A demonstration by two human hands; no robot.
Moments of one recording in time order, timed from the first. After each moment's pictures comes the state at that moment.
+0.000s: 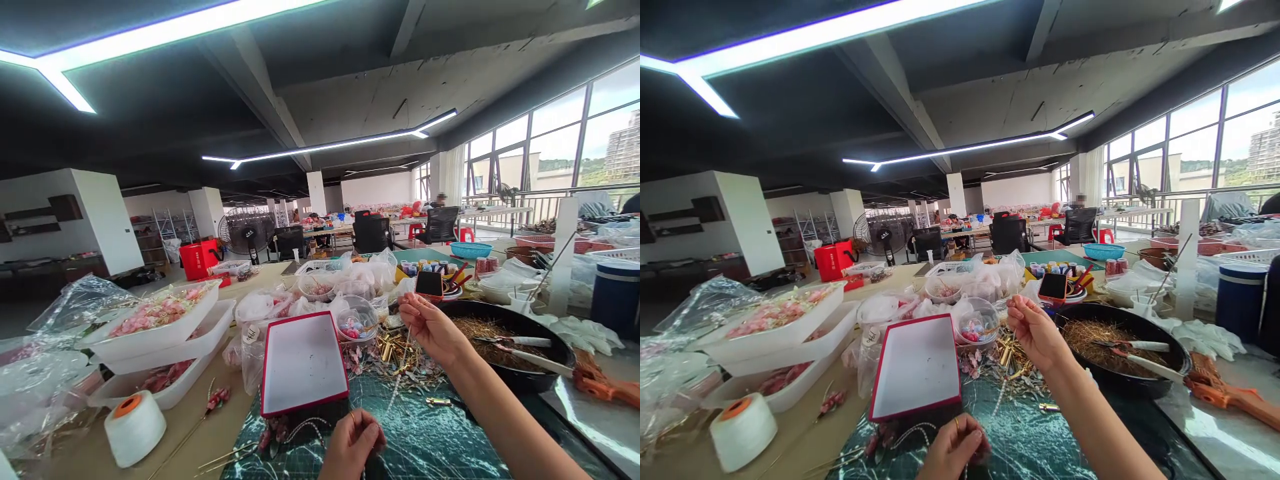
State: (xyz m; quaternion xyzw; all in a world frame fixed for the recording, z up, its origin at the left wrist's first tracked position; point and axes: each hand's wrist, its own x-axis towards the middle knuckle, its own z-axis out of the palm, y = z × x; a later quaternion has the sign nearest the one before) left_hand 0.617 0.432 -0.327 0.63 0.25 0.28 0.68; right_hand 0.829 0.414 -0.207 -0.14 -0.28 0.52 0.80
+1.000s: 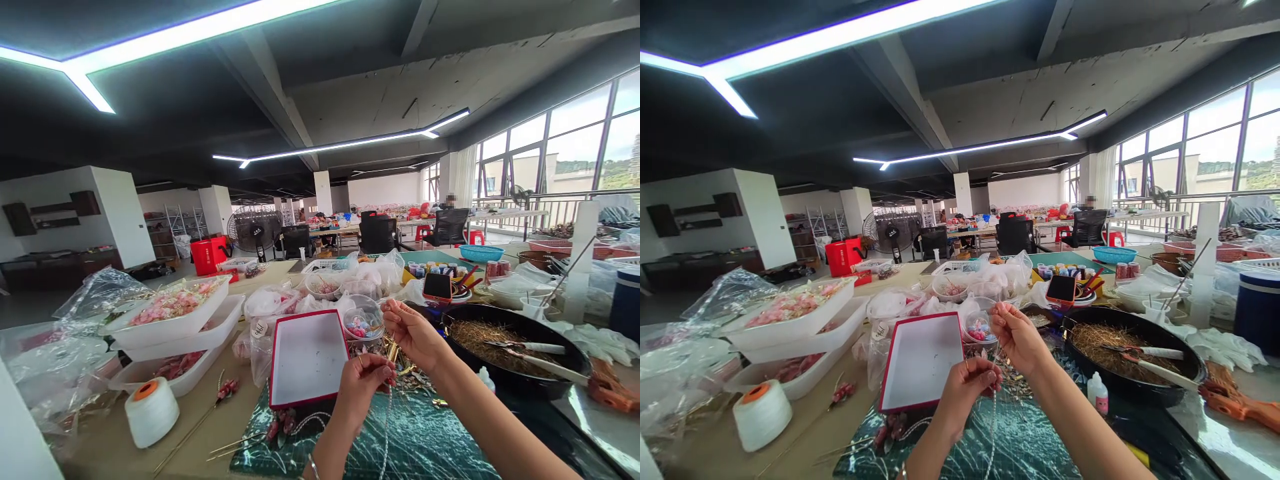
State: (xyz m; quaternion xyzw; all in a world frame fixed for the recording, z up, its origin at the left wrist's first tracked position) left_hand 0.653 0.456 -0.271 0.63 0.18 0.34 0.67; right_hand 0.791 0.433 -0.214 -0.15 -0.29 0.55 0.77
